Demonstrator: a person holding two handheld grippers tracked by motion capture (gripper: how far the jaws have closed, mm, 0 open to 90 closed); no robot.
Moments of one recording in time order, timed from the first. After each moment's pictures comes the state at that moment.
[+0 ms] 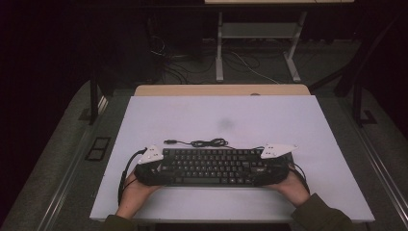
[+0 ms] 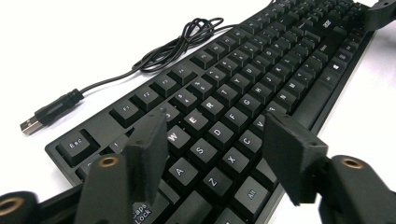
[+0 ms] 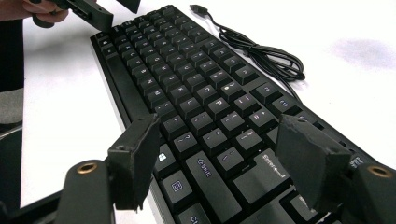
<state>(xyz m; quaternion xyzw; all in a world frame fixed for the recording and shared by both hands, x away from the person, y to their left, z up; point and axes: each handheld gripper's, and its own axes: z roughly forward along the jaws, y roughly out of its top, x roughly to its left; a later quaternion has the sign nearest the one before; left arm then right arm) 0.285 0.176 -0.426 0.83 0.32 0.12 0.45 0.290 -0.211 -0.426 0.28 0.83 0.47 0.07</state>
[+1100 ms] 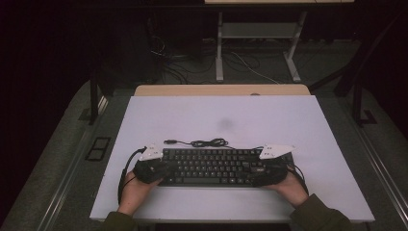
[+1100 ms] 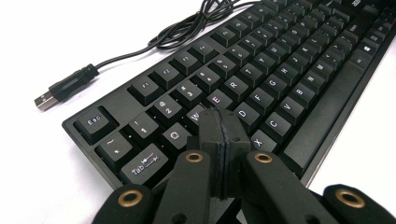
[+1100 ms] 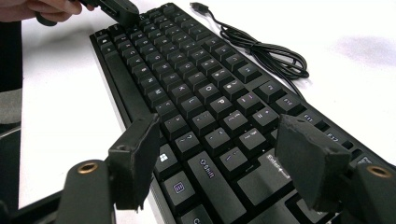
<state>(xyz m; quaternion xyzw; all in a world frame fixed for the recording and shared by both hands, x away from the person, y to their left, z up) 0.293 0.180 -0.432 0.84 0.34 0.11 0.42 0.290 -0.208 -0.429 0.28 0.83 0.47 0.07</state>
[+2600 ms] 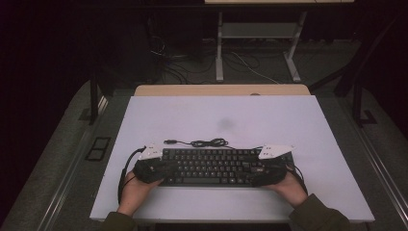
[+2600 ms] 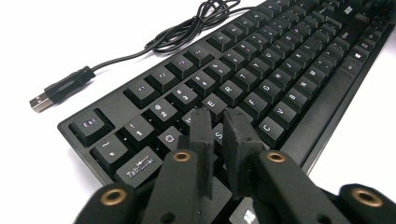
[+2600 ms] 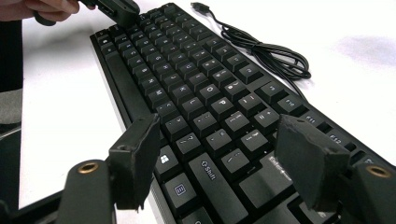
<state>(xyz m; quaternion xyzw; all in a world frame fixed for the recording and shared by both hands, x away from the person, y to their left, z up) 0.292 0.181 -0.429 0.83 0.34 0.10 0.43 0.290 -0.206 -0.429 0.28 0.84 0.47 0.07</state>
